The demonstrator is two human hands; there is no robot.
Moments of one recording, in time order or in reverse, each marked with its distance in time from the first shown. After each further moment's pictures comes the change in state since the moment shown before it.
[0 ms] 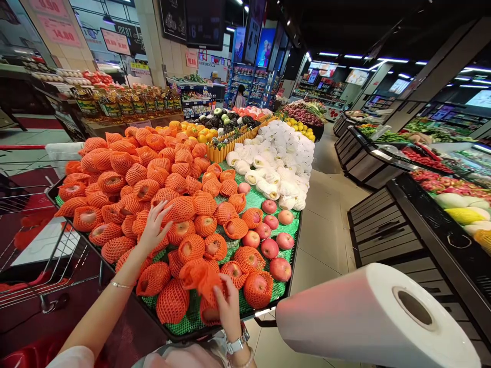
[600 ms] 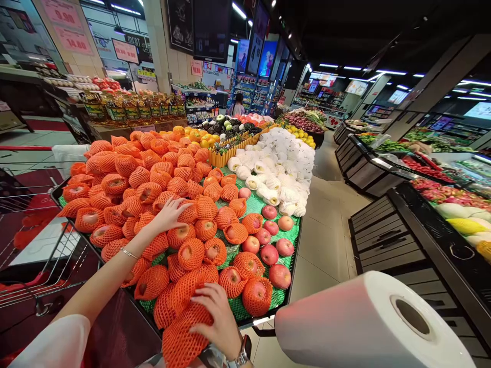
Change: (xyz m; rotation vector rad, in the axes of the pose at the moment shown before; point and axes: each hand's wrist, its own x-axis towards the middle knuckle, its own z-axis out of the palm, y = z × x) left_hand 0.061 -0.035 0.017 0.279 -0.390 0.198; right_hand -0.007 -0.031 -0.007 -0.343 -0.525 -0.243
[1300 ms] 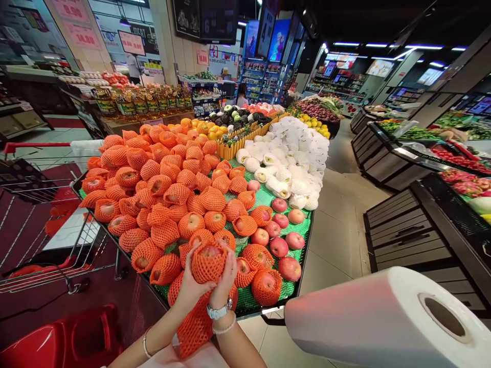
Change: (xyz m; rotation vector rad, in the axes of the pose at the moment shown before) left_hand -0.107 0.229 0.024 -1.155 0.422 -0.683; right_hand 0.058 -0.019 0.038 0.571 0.739 0.221
